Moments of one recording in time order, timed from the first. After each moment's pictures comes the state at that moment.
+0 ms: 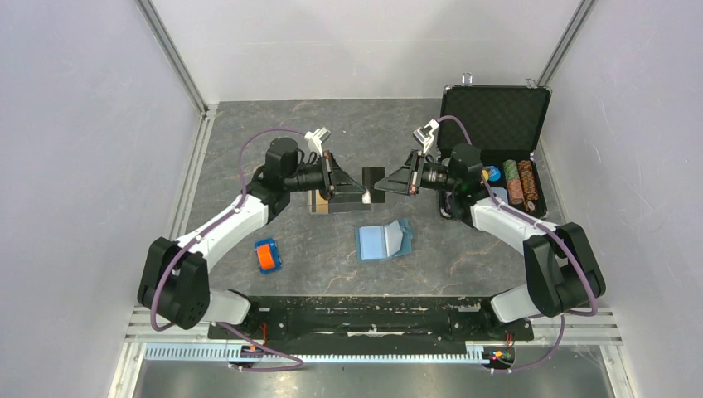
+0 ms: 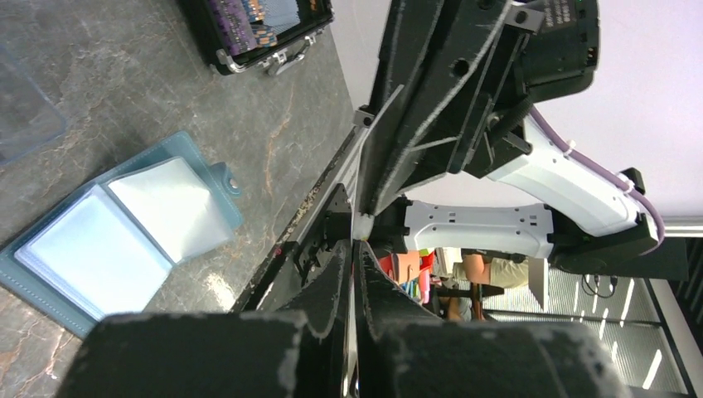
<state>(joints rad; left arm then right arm) -0.45 1.37 0.91 0.15 0.84 -0.96 0.35 1.45 0.76 0.64 -0.98 1.04</state>
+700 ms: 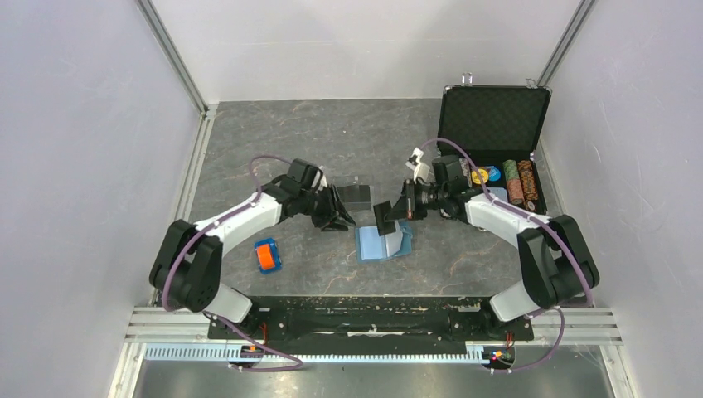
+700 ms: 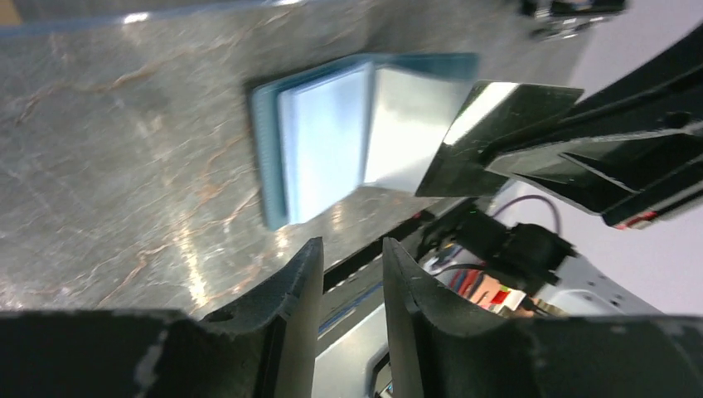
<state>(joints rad) -0.49 1.46 0.89 -0.33 0.53 -0.86 0.37 1.49 0.82 -0.05 -0.78 0.51</state>
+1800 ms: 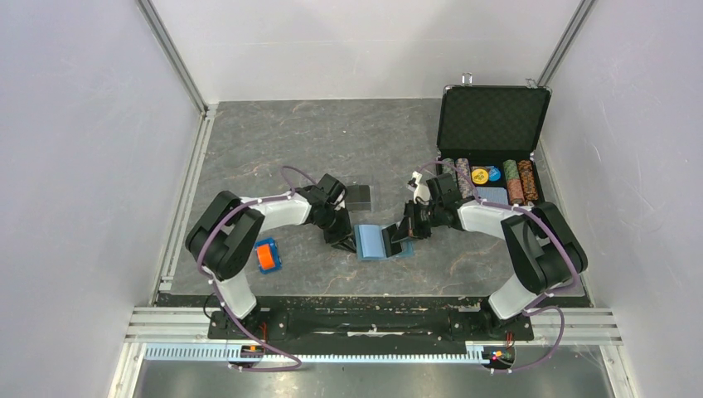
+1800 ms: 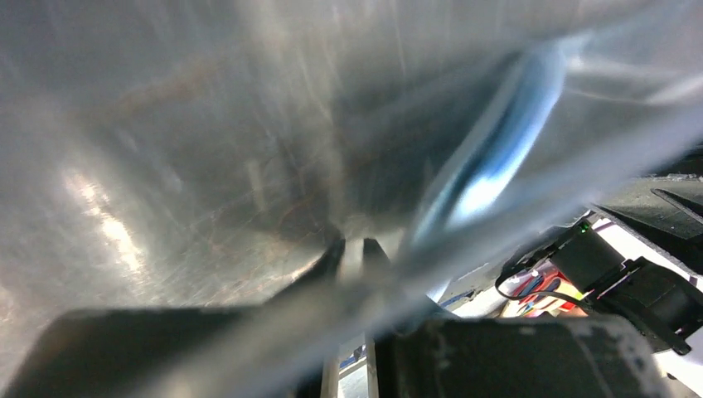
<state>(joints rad) -0.62 1.76 0.92 -0.39 0.42 -0.82 0.39 1.61 0.71 -0.12 -0.66 0.47</state>
